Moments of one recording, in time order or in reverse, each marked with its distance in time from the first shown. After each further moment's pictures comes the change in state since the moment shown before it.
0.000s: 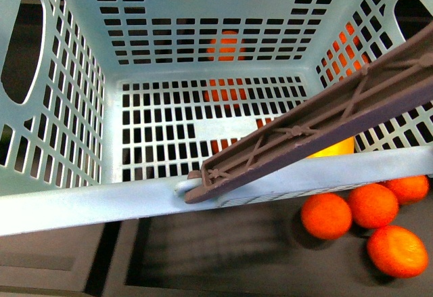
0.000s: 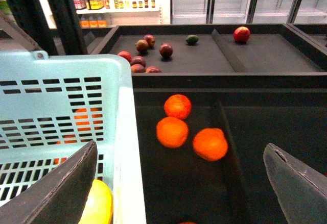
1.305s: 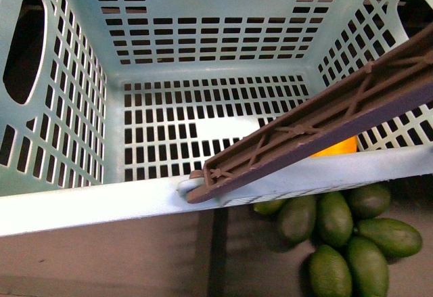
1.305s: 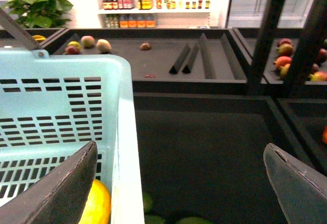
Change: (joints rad) left arm 0.002 0.000 0.001 0.000 0.000 0.000; right arm 0.000 0.000 0.000 -0.001 -0.003 0.000
